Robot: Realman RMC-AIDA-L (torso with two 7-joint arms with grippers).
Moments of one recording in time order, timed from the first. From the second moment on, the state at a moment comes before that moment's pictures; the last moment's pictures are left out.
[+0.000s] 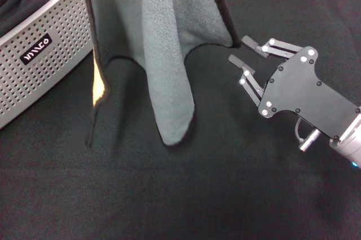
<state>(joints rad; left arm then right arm) -0.35 -2.09 0.76 1.77 1.39 1.75 -1.95 0.35 2.03 -2.18 -0.53 -0.06 -1.39 -0.12</state>
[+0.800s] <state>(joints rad) -0.35 -2.09 0.76 1.77 1.39 1.77 -1.95 0.32 2.03 -2.18 -0.53 -0.05 -1.38 -0.12</state>
